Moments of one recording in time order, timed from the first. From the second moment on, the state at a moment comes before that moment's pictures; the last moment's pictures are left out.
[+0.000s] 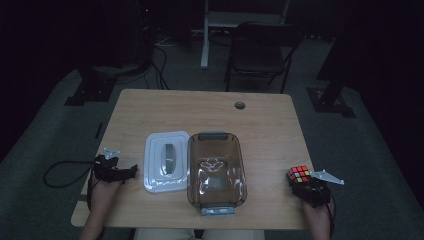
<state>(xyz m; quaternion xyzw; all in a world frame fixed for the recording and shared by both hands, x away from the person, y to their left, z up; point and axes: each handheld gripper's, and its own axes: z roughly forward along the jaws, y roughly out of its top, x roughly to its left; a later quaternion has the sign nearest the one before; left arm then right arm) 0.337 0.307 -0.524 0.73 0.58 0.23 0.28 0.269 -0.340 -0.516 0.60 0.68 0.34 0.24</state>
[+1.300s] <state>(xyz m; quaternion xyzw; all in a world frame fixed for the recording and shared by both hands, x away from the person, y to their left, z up) 0.337 0.307 -0.524 0.73 0.58 0.23 0.28 0.270 -0.274 -0.389 0.41 0.75 0.45 0.25</state>
